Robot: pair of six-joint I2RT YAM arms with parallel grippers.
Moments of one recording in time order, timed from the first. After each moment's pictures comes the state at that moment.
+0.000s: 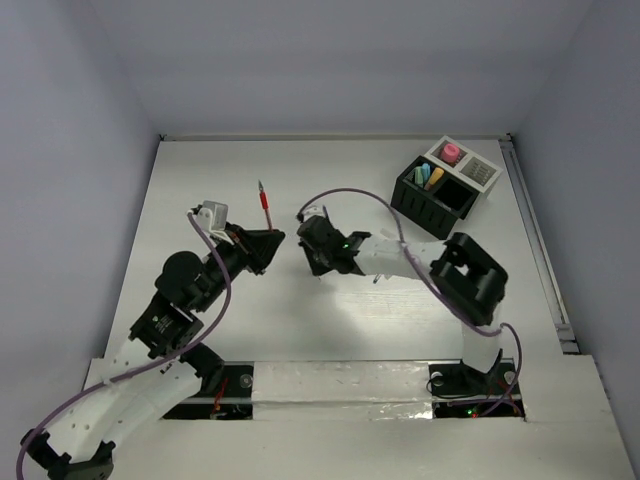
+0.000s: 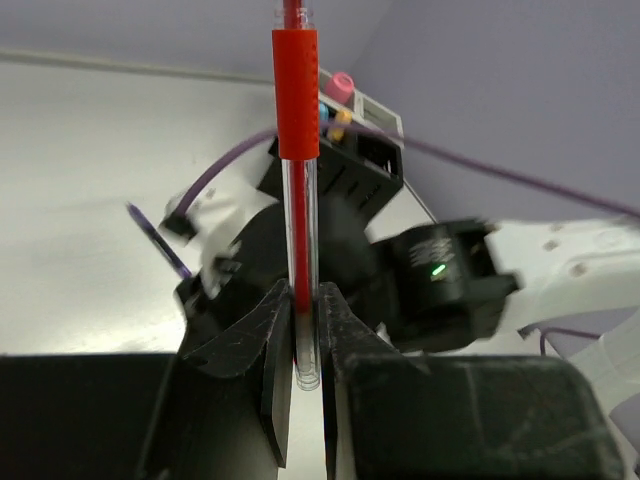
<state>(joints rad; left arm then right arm) -0.65 0.54 0.68 -0.10 -0.01 -0.51 0.95 1.96 1.32 -0.26 0.23 0.39</state>
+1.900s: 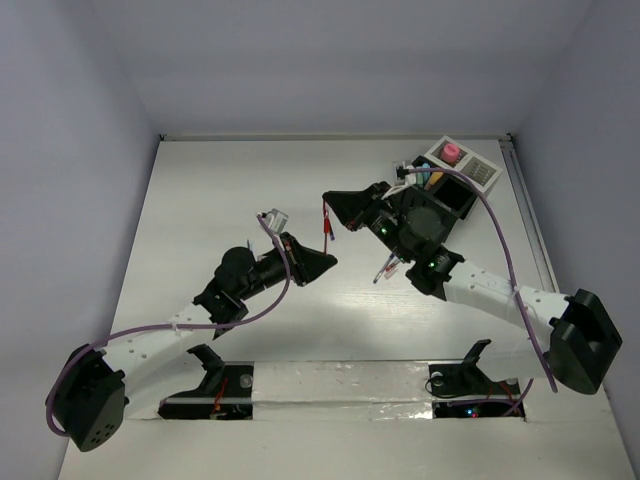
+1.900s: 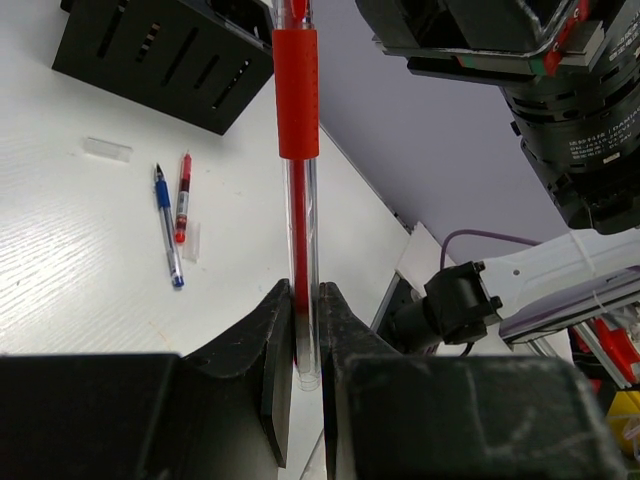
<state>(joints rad) -0.73 0.93 0.40 0.56 0.32 -0.72 0.82 1.27 0.83 0.67 0.10 0.66</state>
